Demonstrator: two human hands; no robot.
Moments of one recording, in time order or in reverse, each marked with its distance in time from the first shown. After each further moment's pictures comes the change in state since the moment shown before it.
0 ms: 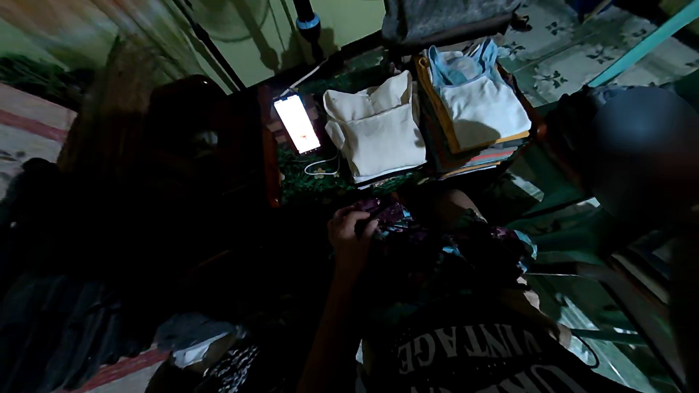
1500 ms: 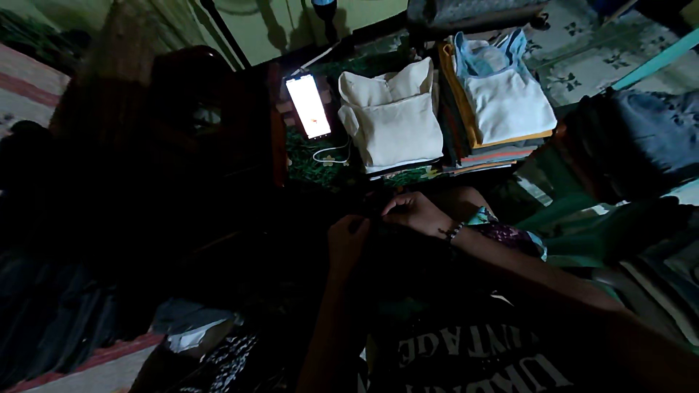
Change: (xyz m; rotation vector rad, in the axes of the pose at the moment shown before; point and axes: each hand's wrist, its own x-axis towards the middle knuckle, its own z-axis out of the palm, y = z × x) left_hand -0.004 0.004 -0.035 -0.098 -0.184 -0.417; right_hand -0.016 0.162 0.266 -0.317 -0.653 0.355
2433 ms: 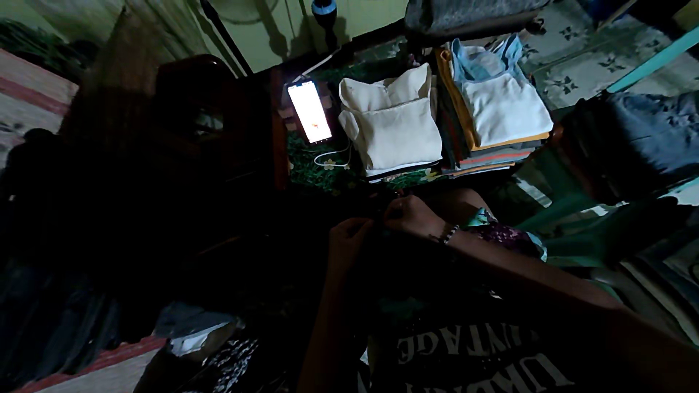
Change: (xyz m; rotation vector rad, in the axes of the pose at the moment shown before) left_hand -0.003 -0.004 -0.004 -0.305 -0.082 0.002; right_hand 0.004 -0.006 0.009 -0.321 0.034 0.072
